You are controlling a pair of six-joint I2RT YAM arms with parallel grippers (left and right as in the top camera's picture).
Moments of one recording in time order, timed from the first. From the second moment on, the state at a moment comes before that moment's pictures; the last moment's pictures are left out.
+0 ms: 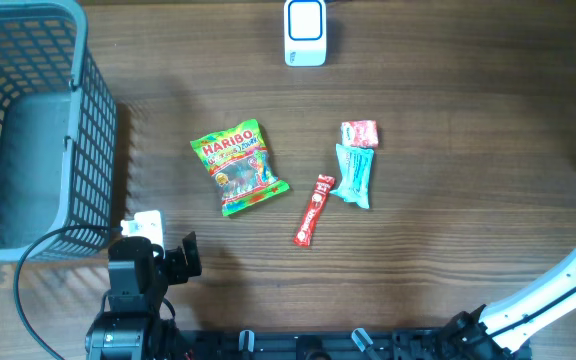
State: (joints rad) left arm 0.01 0.36 0.25 -0.71 -0.06 -0.11; right arm -0.82 2.24 2.14 -1.21 -0.06 0.28
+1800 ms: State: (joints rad) left arm 0.01 0.36 0.25 -0.71 -0.06 -0.11; right arm 0.49 2.19 1.88 -1.44 -0.27 0.38
